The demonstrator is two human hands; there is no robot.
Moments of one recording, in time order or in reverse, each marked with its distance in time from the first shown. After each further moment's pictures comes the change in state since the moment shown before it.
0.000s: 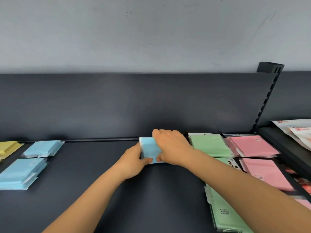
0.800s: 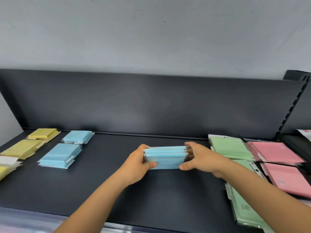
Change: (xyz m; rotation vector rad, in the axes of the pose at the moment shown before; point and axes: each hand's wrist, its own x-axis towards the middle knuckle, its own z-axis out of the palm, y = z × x) left_hand -0.057 -0.030 -0.025 -0.143 0.099 0.017; right_hand -0.044 -0.008 0.002 0.985 -0.320 0.417
